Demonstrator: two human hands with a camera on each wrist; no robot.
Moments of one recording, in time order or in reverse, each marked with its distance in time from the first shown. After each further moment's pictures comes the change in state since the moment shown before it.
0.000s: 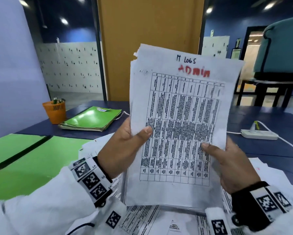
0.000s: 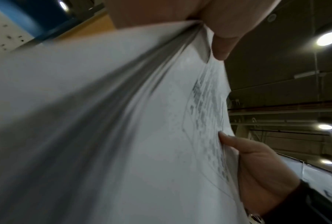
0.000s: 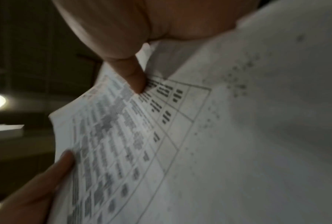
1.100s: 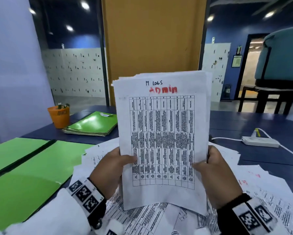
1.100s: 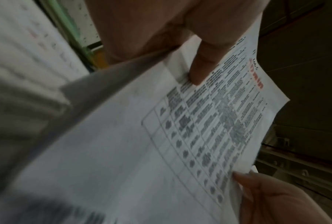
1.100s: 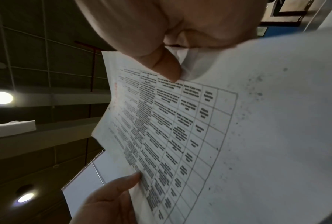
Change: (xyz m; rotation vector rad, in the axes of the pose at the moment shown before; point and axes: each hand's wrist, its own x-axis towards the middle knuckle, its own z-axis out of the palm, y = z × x) left_hand -0.022 -0.035 -0.034 -0.123 0.260 -0.482; right_hand -0.016 -0.001 0.034 -0.226 0.056 0.110
